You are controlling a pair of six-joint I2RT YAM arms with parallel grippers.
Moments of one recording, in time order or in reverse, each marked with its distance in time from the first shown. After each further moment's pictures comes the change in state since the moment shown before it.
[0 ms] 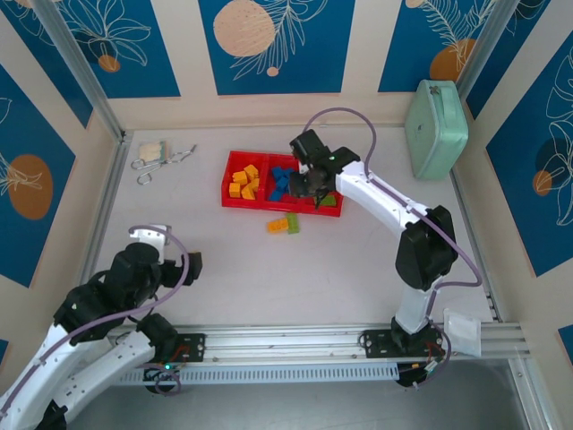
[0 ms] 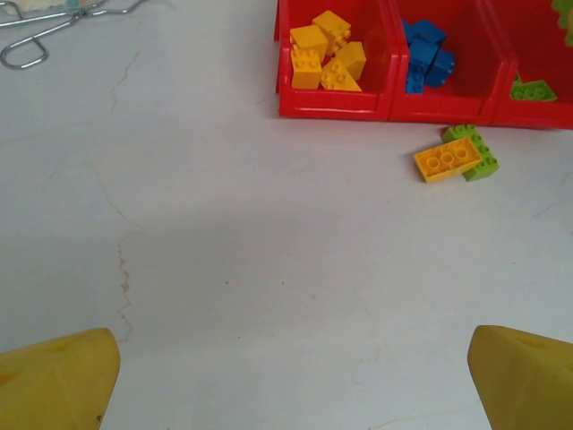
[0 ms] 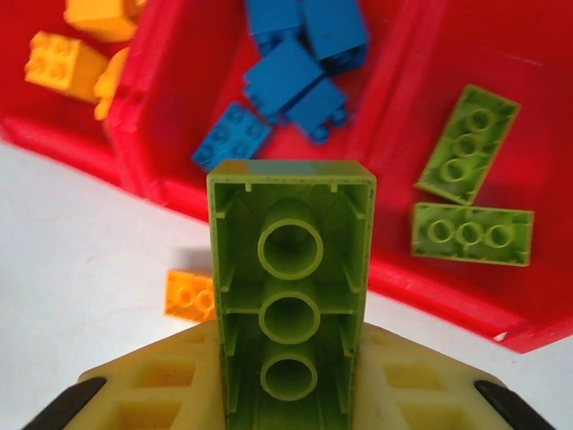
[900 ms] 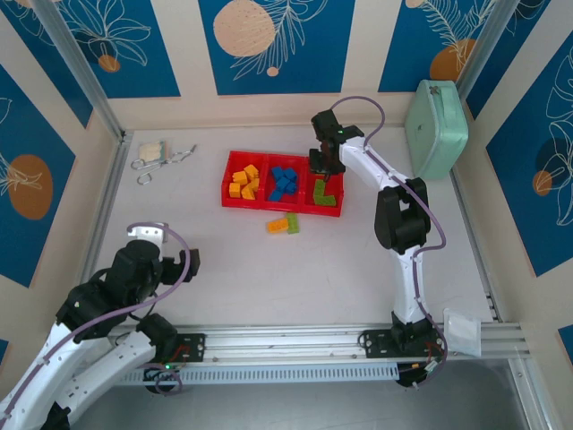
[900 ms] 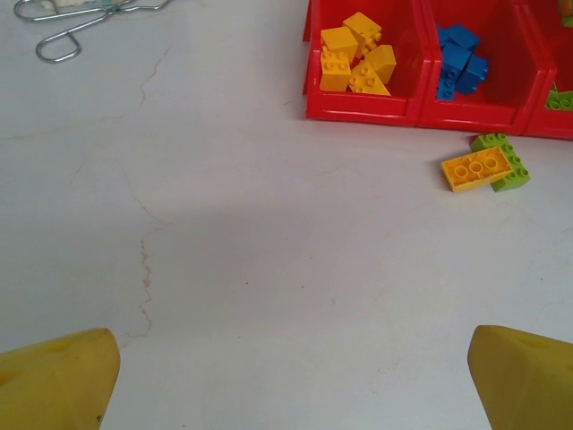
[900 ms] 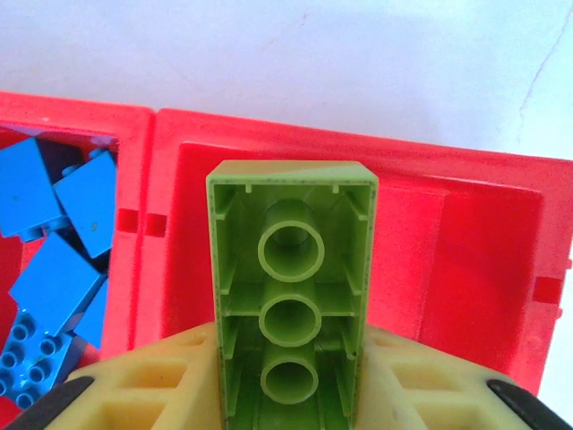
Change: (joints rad) left arm 0.053 0.008 0.000 0.000 -0.016 -0.003; right arm -0.211 0.360 0.315 -0.026 0.000 -0.014
